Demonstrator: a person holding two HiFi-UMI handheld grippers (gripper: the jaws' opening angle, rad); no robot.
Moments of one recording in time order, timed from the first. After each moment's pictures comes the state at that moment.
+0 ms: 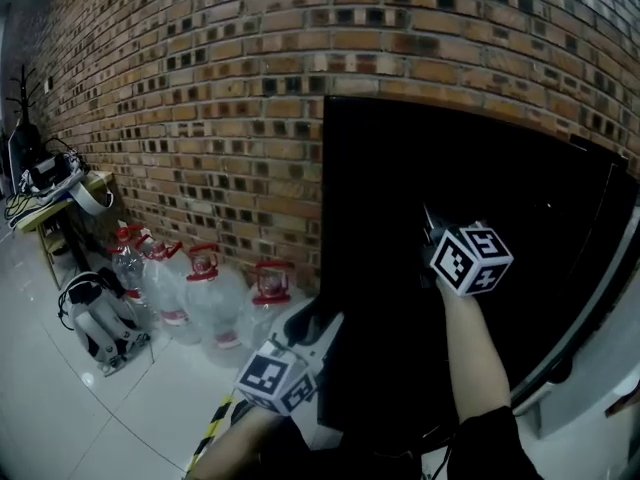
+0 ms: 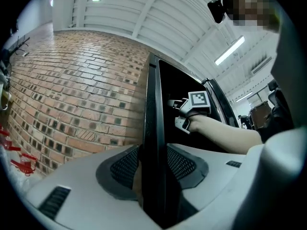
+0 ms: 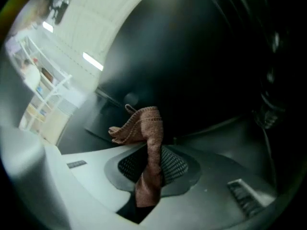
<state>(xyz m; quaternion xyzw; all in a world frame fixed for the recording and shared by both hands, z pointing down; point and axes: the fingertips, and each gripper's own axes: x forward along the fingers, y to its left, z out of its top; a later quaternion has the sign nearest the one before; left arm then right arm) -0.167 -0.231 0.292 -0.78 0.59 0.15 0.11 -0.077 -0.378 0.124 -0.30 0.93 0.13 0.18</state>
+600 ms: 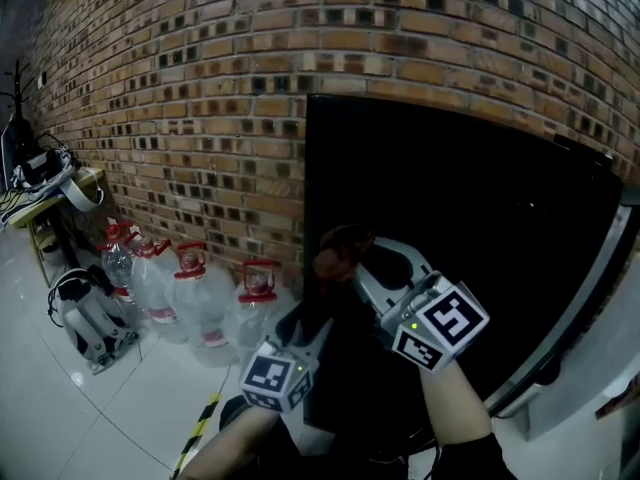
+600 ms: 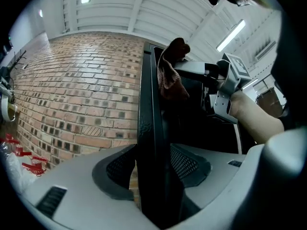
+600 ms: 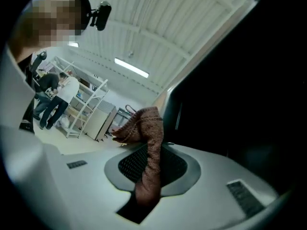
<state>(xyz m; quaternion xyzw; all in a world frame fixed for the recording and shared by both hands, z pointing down) -0.161 -0.246 0.316 -0.76 0.63 0.11 0.11 -0.123 -0.228 0.180 -0.11 0.97 0.18 0.11</state>
